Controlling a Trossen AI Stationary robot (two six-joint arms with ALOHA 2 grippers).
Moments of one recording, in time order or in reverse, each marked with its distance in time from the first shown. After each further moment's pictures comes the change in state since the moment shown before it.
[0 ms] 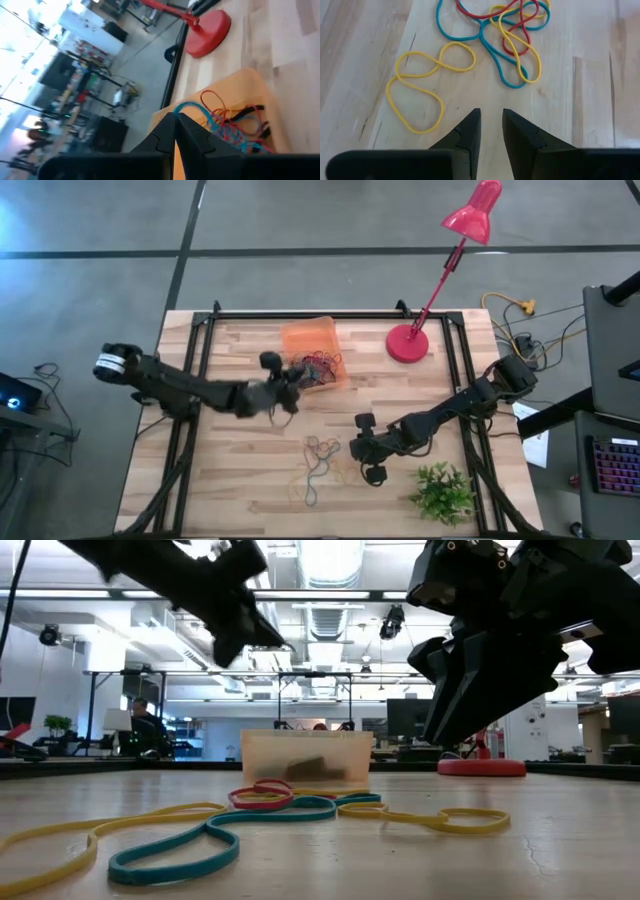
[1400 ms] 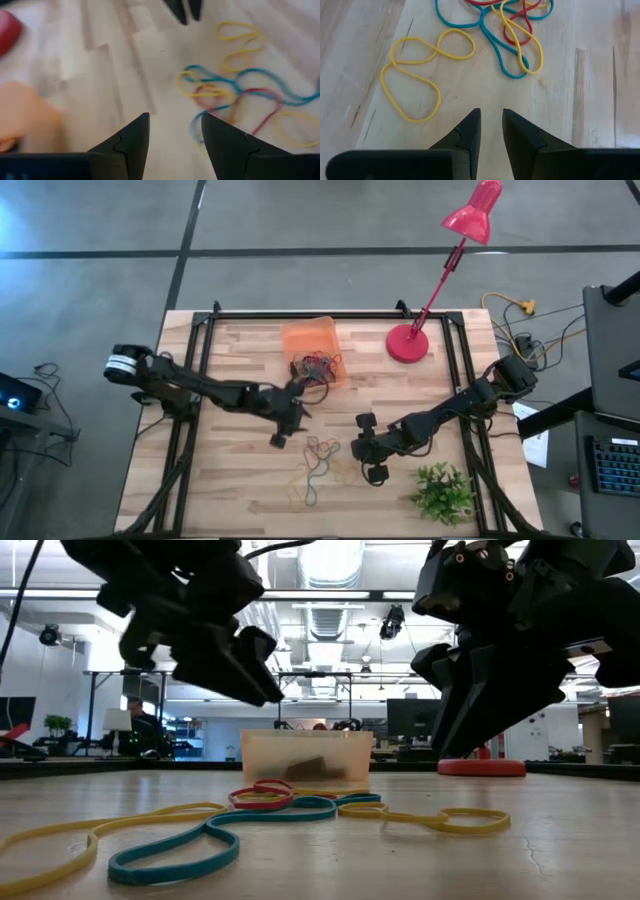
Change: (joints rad) left arm 0.019 0.102 0.007 -0.195 0.878 -0.338; right arm 0.000 0.000 -0.020 -0.002 0.000 -0.023
